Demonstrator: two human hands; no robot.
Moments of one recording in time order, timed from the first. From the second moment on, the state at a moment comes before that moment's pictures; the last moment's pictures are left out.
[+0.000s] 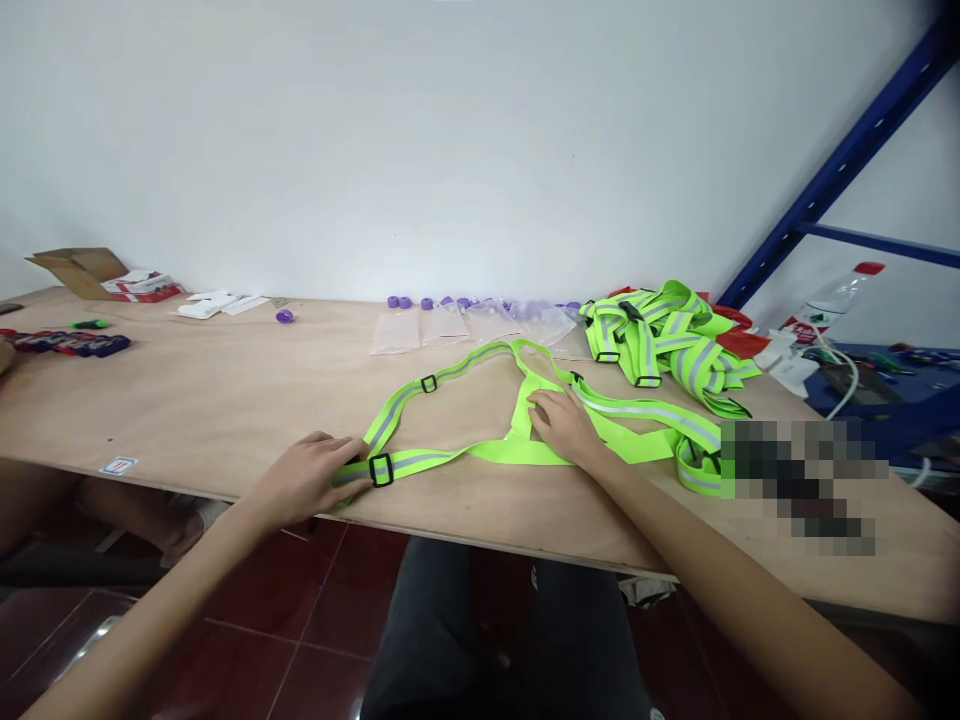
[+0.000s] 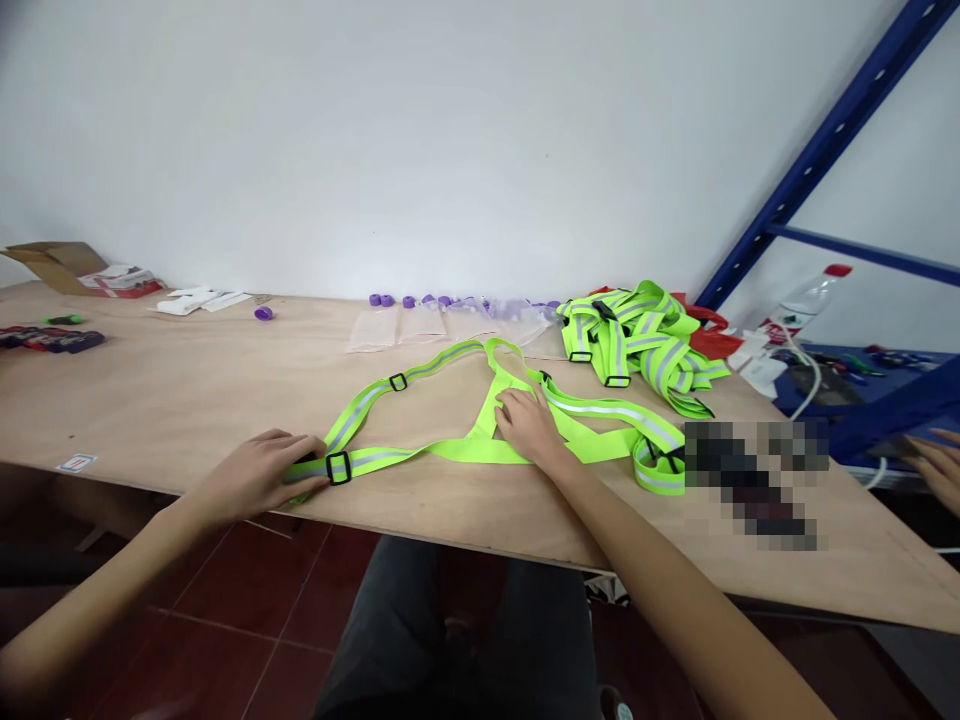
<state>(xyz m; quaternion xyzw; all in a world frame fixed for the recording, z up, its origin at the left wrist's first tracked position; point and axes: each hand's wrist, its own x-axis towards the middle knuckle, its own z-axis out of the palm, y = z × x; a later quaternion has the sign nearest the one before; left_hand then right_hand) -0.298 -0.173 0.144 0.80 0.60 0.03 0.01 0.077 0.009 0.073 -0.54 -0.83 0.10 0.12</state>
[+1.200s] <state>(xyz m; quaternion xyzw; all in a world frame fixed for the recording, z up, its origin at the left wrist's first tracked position) -0.243 -0.180 0.118 0.80 0.50 0.17 -0.30 0.094 -0.009 0.103 -0.54 -0.80 0.16 0.20</state>
